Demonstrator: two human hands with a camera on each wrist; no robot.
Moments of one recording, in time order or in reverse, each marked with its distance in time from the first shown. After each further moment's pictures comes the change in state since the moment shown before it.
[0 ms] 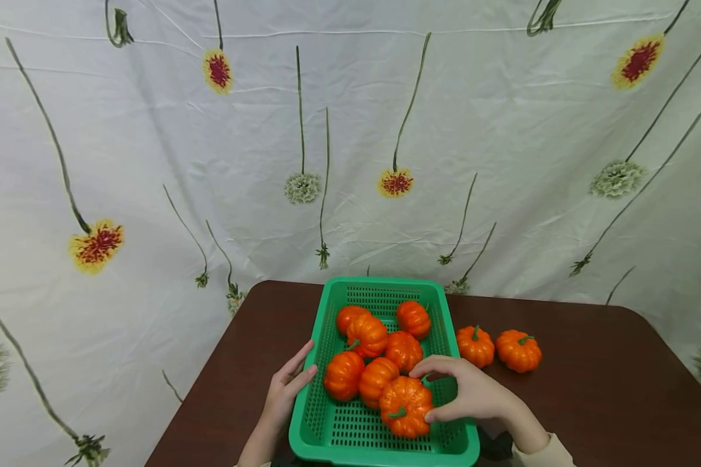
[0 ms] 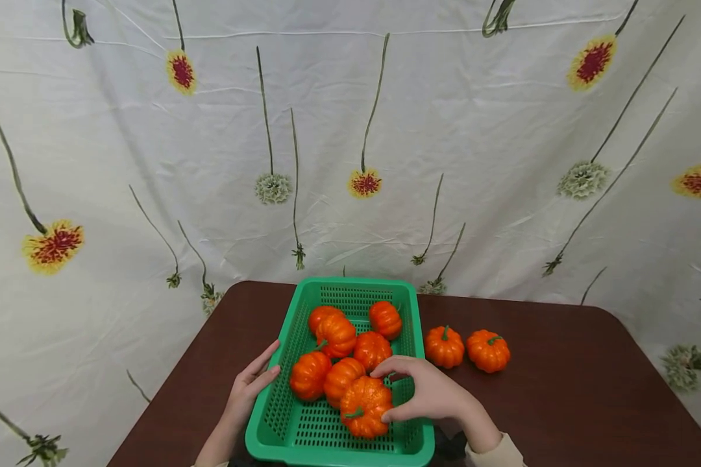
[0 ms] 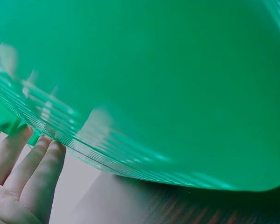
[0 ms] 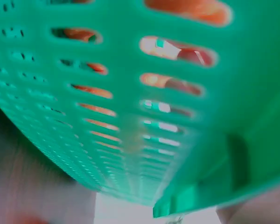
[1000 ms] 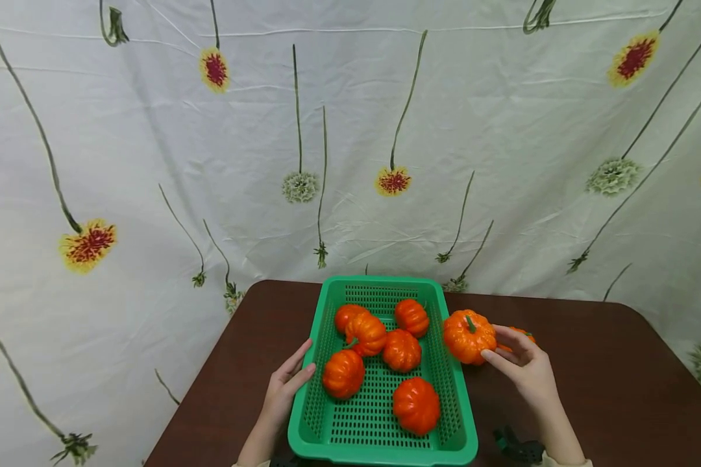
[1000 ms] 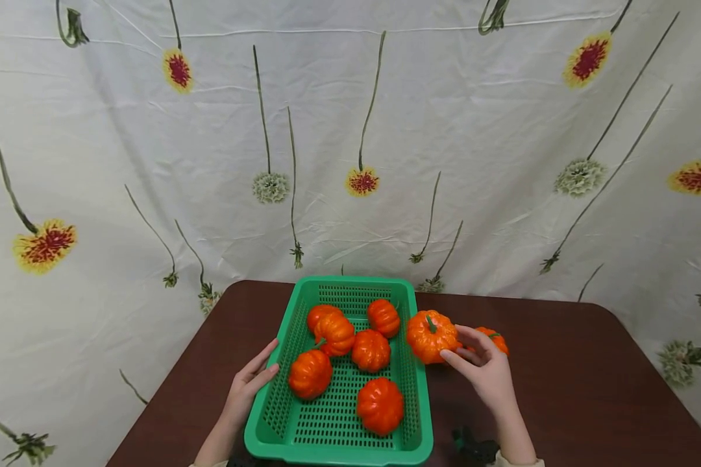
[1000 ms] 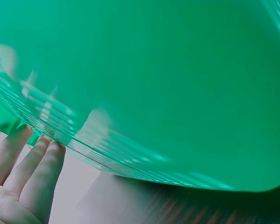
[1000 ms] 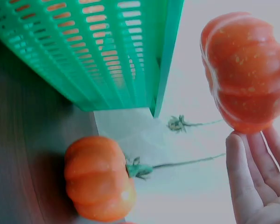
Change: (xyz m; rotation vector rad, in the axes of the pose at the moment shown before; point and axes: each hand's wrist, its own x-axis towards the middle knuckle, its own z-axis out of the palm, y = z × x) left_hand 0.001 0.000 -0.001 0.049 0.002 -0.011; right_hand -0.053 0.009 -0.025 0.232 0.900 0.370
